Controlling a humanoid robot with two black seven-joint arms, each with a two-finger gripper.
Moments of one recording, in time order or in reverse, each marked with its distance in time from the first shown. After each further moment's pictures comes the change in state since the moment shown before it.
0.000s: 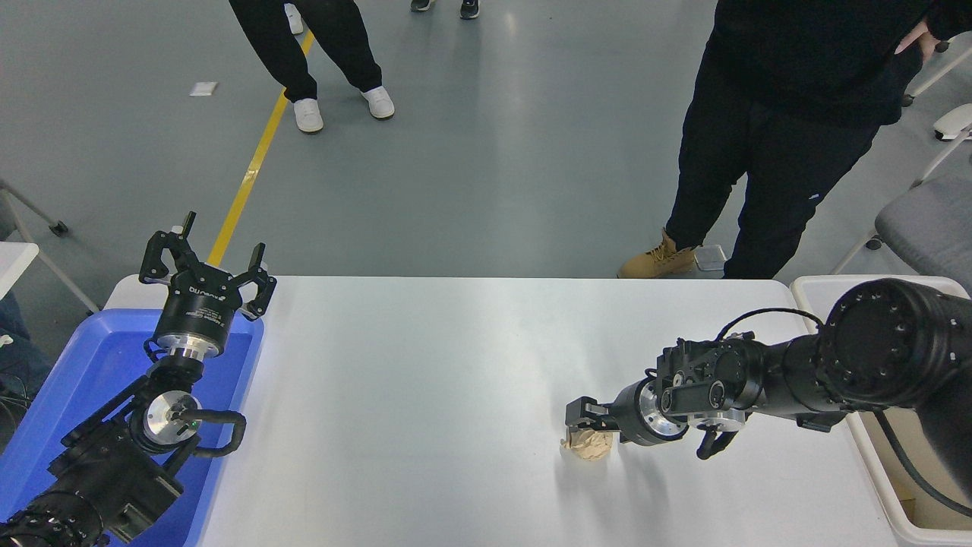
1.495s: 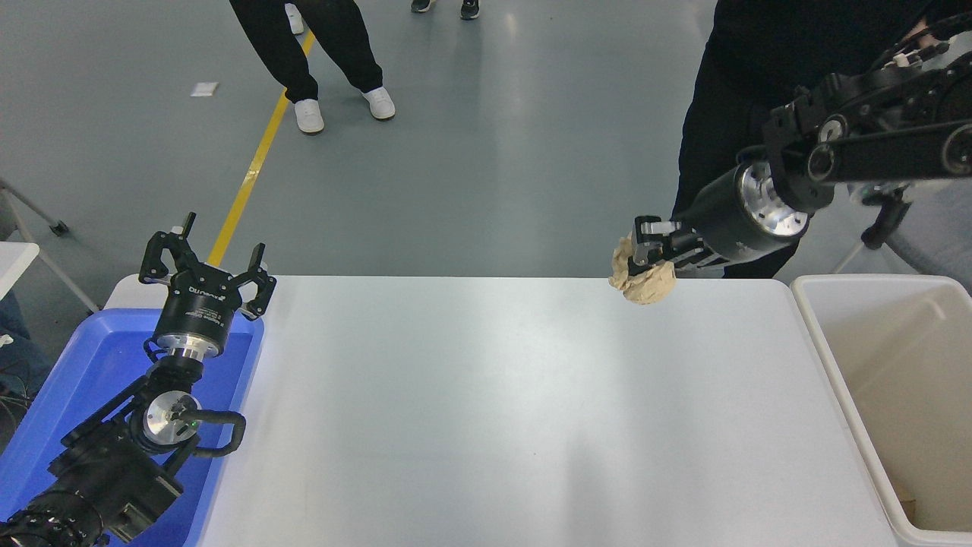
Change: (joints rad) left arm 0.001 0.000 0.000 0.000 0.000 -0.001 -0.001; right arm 0.979 -0.315 -0.117 0.508 -0.066 0.358 0.069
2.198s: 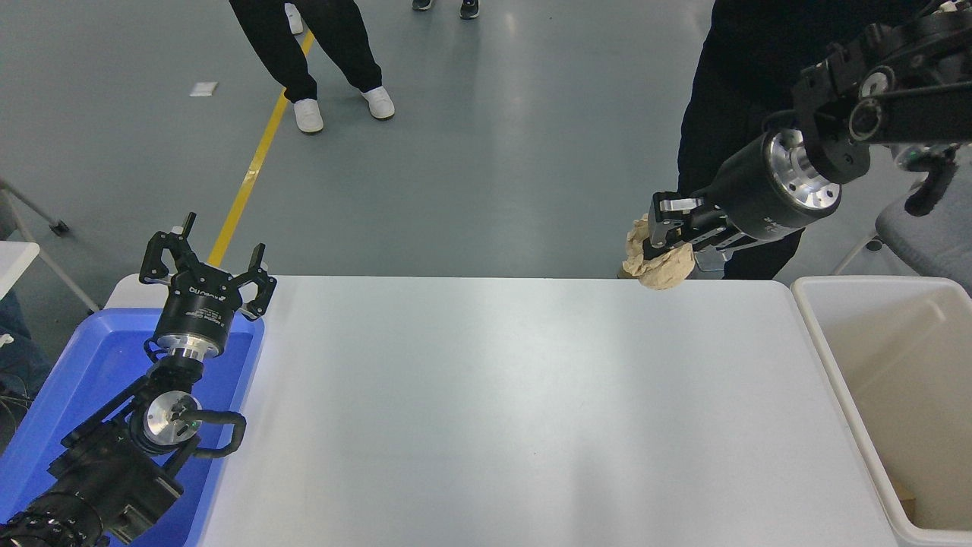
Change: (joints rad) left arm 0.001 0.000 0.000 0.000 0.000 0.000 0.000; right arm -0.108 -0.064 -0.020 -0.125 -0.044 0.020 -0.001
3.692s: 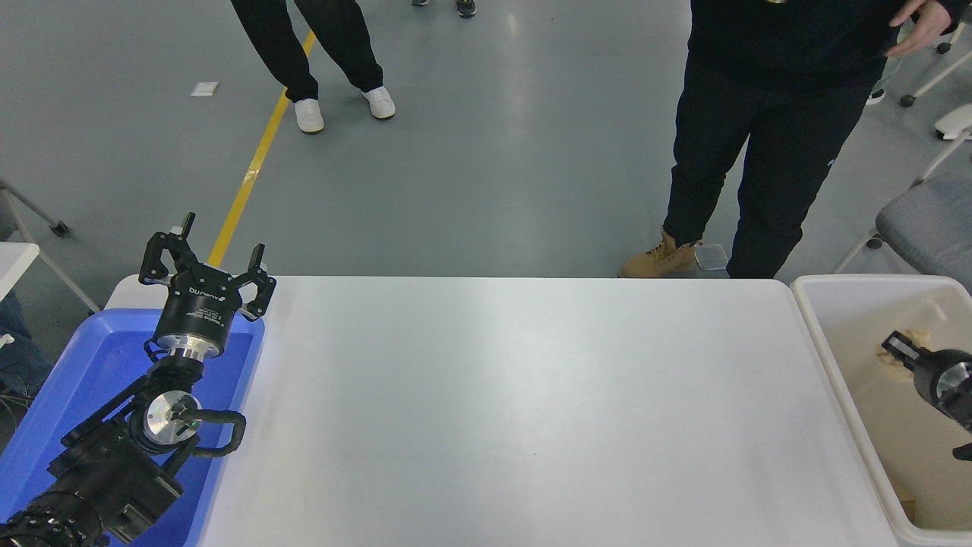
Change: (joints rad) left arm 0.000 0.000 0.000 0.000 0.000 0.001 0.000; right arm -1.440 -0.103 0.424 -1.124 0.228 -0.530 -0.007
